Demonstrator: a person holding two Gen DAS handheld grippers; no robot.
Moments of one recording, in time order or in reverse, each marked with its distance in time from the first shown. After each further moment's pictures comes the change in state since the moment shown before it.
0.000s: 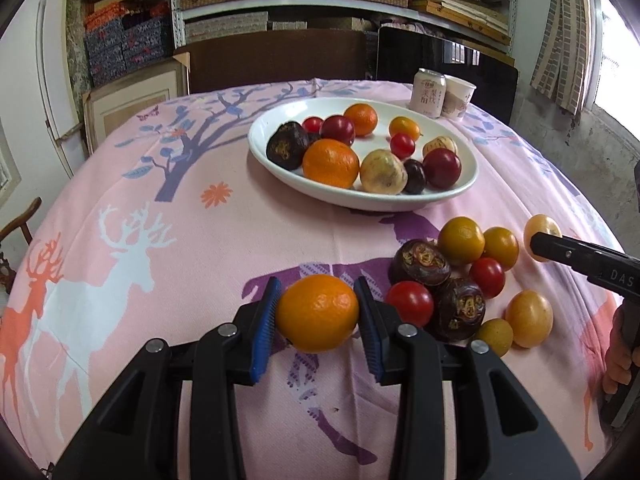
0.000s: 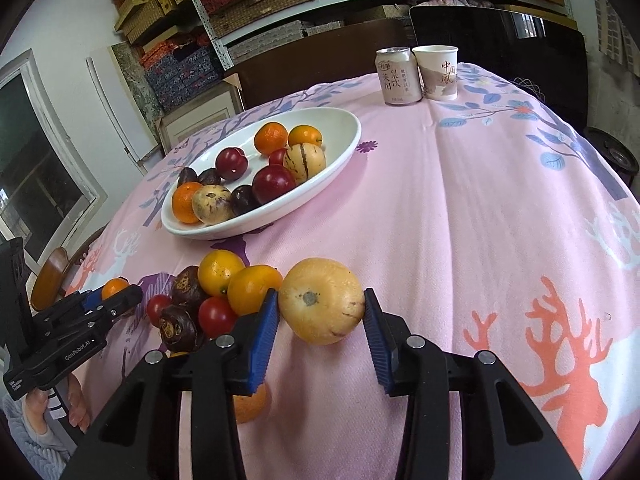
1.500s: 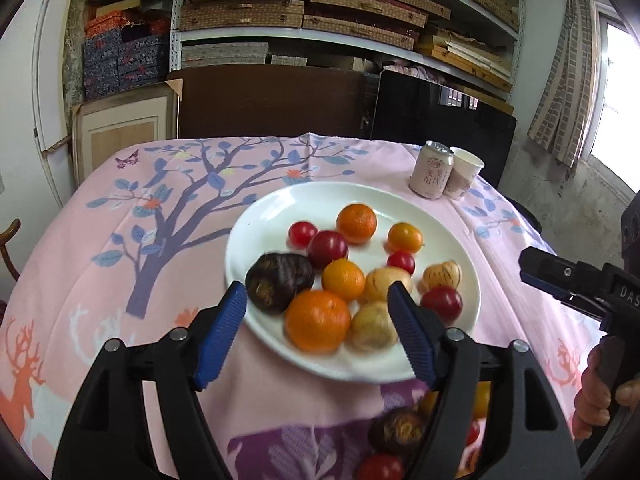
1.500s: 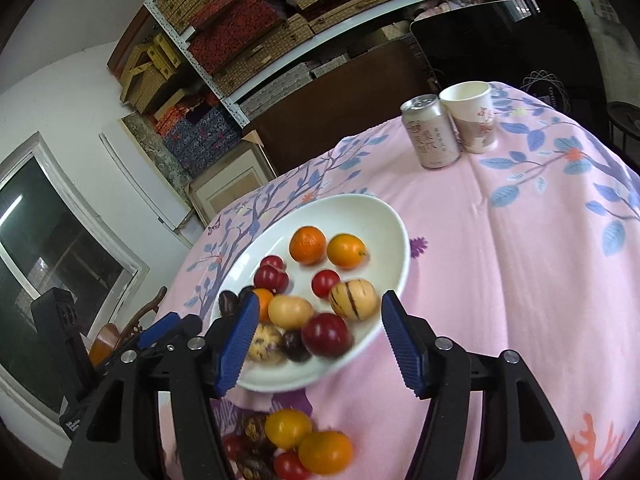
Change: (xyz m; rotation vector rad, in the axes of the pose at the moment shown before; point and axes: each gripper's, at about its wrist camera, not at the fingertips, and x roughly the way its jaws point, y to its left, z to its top) left arm 0.030 0.007 0.096 -0.076 -0.102 -0.074; right arm 0.017 -0.001 0.089 0.166 -0.117 0.172
